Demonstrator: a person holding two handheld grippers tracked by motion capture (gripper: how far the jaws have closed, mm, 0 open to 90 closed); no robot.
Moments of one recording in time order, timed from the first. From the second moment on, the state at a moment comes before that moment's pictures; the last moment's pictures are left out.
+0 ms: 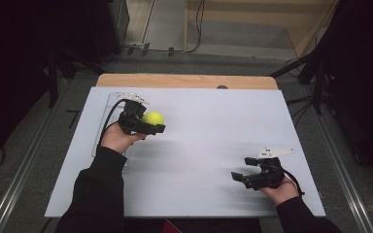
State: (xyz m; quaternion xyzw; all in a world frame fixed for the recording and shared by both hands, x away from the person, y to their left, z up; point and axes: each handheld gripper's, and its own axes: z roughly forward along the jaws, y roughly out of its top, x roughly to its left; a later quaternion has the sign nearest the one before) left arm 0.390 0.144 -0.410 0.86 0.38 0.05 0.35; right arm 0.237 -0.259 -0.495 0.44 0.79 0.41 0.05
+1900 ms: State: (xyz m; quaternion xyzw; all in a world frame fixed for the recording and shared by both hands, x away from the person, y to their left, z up) left arm 0.403 0.219 -0.399 0.80 0.48 0.10 0.34; right arm 0.237 -0.258 -0.495 0.44 0.79 0.42 0.05
